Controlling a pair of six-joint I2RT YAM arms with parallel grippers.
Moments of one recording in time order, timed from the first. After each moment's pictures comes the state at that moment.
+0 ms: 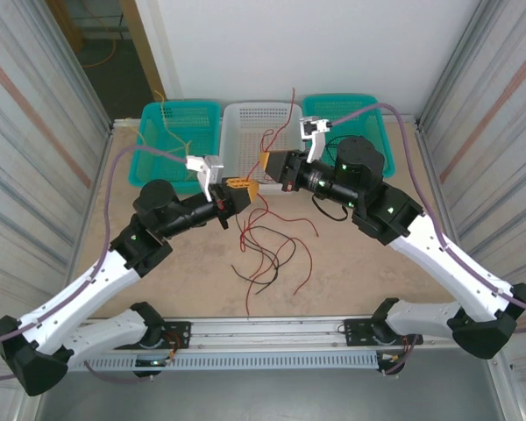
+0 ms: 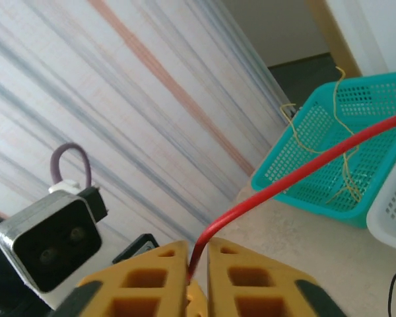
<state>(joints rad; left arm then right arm) -0.74 0.94 0.91 0.09 0.37 -0.38 0.82 1.16 1.36 -0.28 -0.15 0.69</state>
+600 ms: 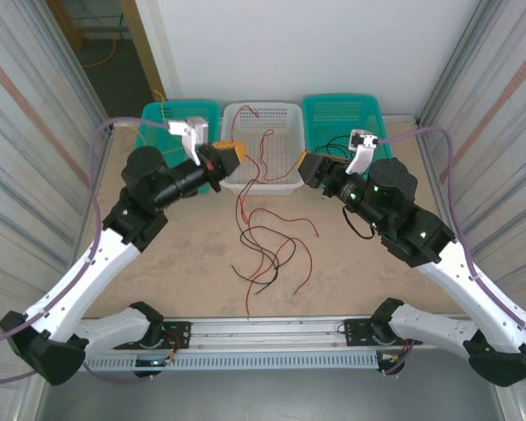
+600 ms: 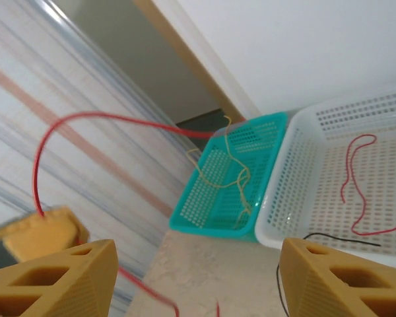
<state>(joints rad) -0.56 1.10 1.18 0.01 0.38 -0.41 0.77 0.94 1.22 -0.40 0.16 0.71</state>
